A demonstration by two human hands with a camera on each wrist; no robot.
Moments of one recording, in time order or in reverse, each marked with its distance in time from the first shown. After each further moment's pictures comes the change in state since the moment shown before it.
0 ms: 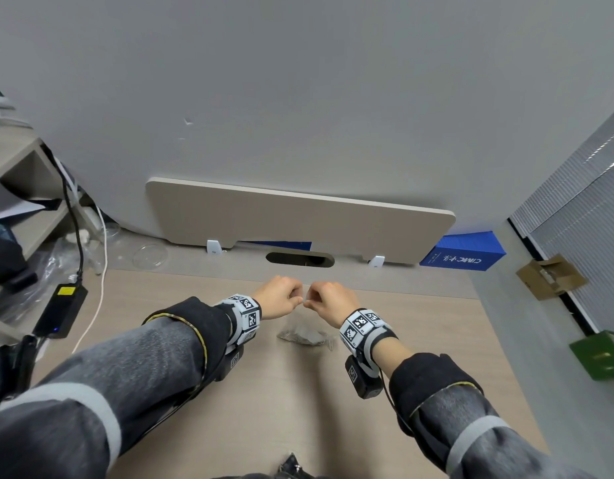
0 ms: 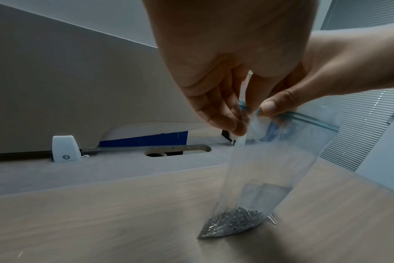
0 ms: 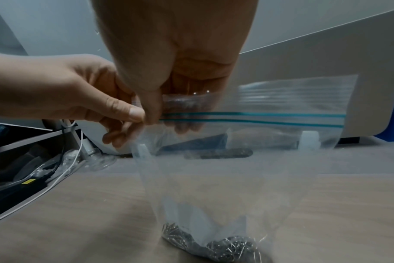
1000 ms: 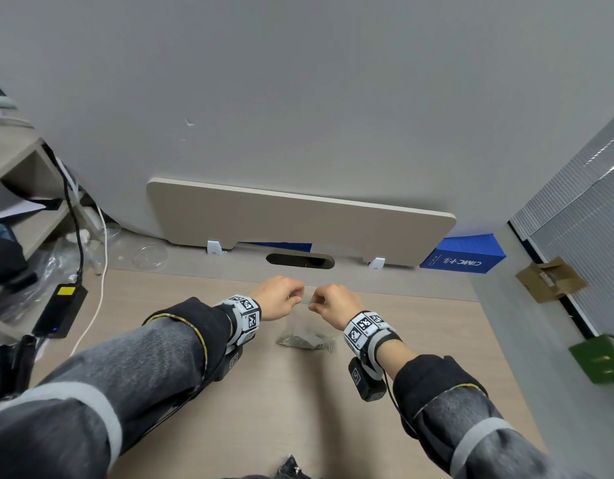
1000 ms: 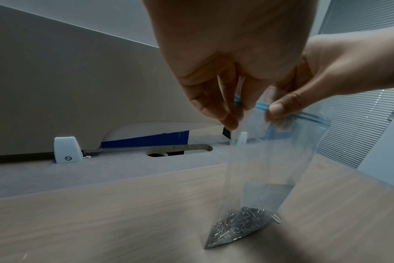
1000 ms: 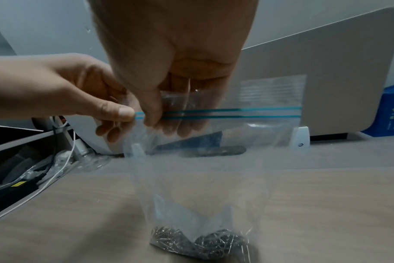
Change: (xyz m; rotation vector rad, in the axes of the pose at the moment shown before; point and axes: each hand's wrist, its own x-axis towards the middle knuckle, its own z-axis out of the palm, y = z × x) left_hand -0.002 0.001 -0.003 0.150 0.044 0.088; right_hand 0.001 0.008 0.001 -0.011 -0.012 0.029
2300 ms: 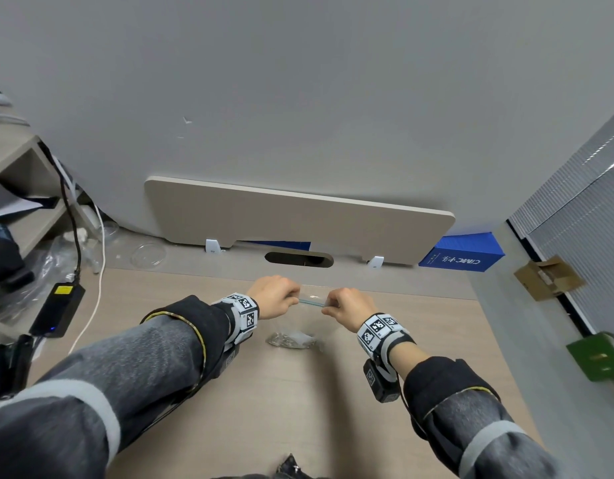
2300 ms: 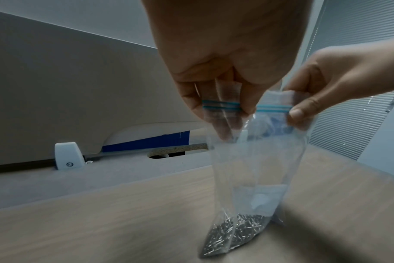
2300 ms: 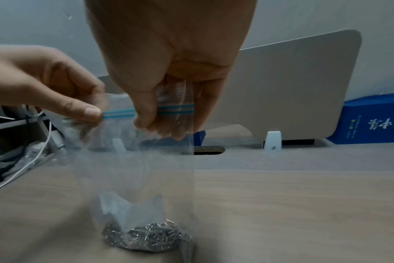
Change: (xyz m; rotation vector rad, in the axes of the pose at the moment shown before) left_hand 0.000 -0.001 -0.002 0.142 -0.030 -0.018; right_hand -0.008 0.029 -0.002 -0.054 -0.042 0.026
